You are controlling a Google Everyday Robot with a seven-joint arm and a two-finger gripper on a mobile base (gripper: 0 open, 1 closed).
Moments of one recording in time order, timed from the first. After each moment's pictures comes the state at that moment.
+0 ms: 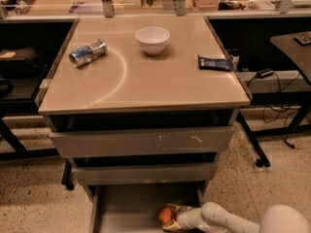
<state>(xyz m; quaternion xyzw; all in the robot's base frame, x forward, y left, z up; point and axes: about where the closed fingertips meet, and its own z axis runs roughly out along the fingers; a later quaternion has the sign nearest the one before) 0.475 -0.071 0.114 -0.57 0.70 0.23 0.37</state>
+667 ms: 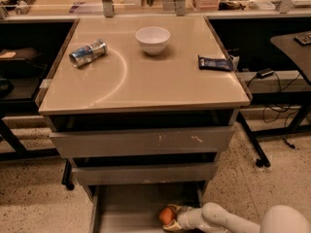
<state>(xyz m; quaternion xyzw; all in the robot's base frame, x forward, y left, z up) 0.475 -0.071 0.115 -0.57 0.70 0.23 0.37</state>
